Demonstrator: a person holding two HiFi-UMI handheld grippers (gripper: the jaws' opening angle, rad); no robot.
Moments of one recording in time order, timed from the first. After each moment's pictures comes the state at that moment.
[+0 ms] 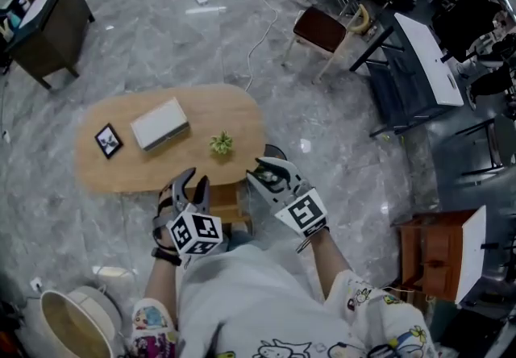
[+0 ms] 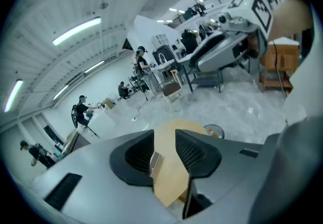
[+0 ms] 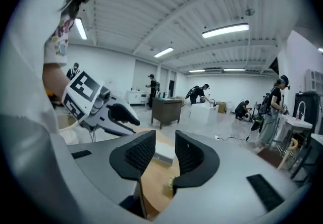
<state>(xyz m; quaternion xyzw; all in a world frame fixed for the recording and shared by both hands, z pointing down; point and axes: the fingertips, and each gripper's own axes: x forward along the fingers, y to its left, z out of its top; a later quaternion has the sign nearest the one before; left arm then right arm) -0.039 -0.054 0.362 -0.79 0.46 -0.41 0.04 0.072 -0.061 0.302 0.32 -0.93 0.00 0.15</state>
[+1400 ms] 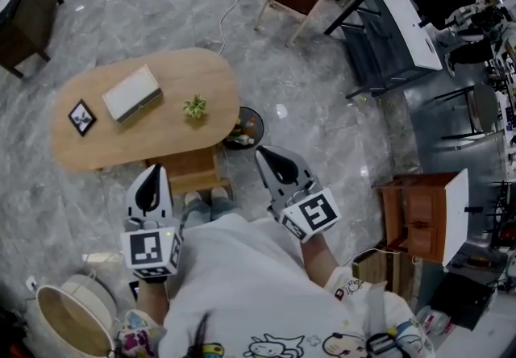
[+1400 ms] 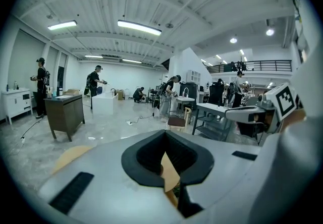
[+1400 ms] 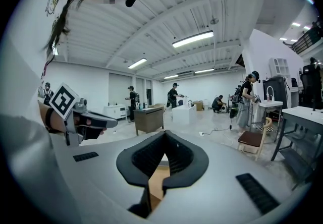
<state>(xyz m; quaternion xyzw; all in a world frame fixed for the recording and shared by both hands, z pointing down) -0.071 0.021 0.262 -0.81 0.56 -0.11 -0.13 0.122 0.013 0.244 0.45 -0.89 0.07 0.07</state>
